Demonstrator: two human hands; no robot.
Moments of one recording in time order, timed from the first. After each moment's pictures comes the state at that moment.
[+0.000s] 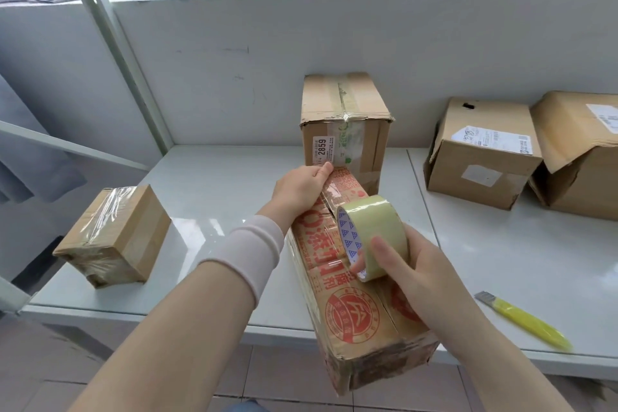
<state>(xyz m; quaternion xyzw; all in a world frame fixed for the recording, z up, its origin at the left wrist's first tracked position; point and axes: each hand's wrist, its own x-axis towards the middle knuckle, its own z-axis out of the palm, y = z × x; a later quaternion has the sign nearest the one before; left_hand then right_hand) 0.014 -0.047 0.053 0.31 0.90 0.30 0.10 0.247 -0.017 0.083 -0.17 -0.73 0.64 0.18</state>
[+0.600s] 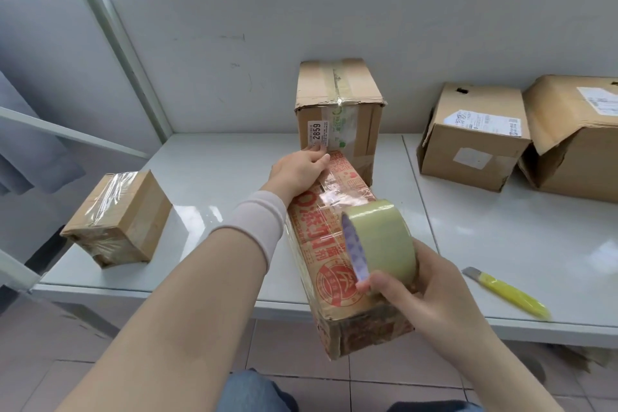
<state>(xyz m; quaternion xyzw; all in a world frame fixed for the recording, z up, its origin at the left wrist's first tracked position) 0.023 -0.048 0.061 0.33 0.91 0.21 0.10 0.292 -0.032 0.080 -0.15 -0.75 0.62 0.20</state>
